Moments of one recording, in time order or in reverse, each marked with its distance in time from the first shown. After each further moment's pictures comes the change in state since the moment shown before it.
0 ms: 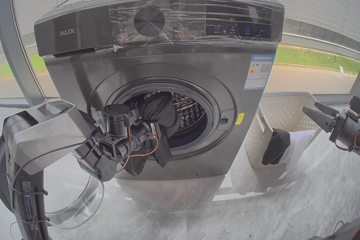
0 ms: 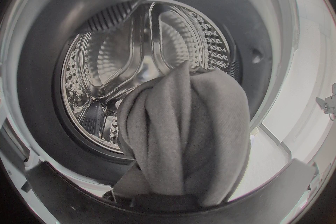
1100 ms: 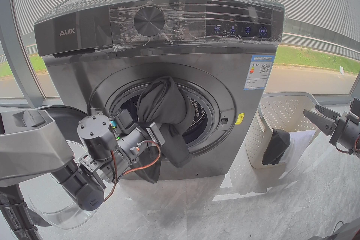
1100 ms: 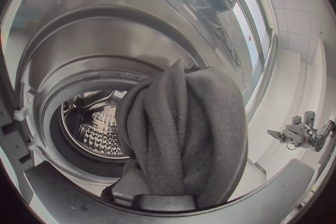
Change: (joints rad) left arm -0.141 -0.209 0.356 -0.396 0.018 -0.138; right arm 0.001 -0.014 0.022 0.000 -0.011 0.000
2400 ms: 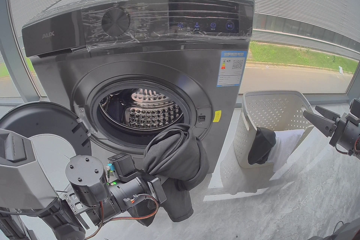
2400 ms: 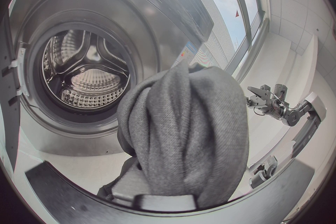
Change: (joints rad) left arm -0.175 -0.132 0.343 -0.016 -0.049 -0.015; right arm 0.000 -0.001 0.008 0.000 0.000 0.000
